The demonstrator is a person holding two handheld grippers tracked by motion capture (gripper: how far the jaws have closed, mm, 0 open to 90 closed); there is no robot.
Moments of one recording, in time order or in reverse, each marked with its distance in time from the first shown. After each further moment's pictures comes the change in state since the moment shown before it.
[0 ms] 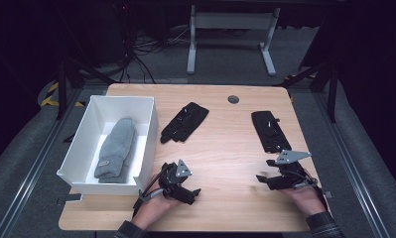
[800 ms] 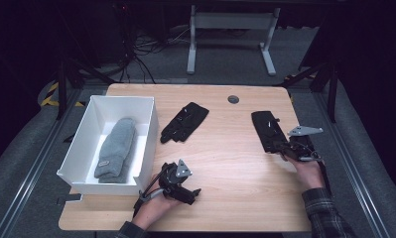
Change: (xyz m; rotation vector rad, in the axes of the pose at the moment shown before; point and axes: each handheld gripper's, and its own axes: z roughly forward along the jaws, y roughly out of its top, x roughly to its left) left arm 0.000 0.000 0.000 0.002 -0.001 0.002; right arm -0.080 0.014 0.007 -0.025 -0.194 0.158
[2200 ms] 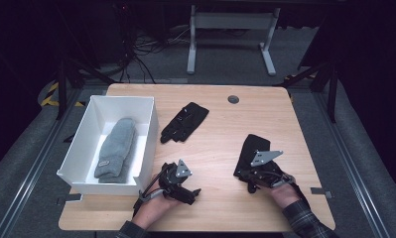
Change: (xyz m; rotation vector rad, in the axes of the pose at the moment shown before) left arm 0.000 0.000 0.000 -0.001 0.003 0.000; right arm 0.125 -0.008 0.015 0.113 0.319 -0.269
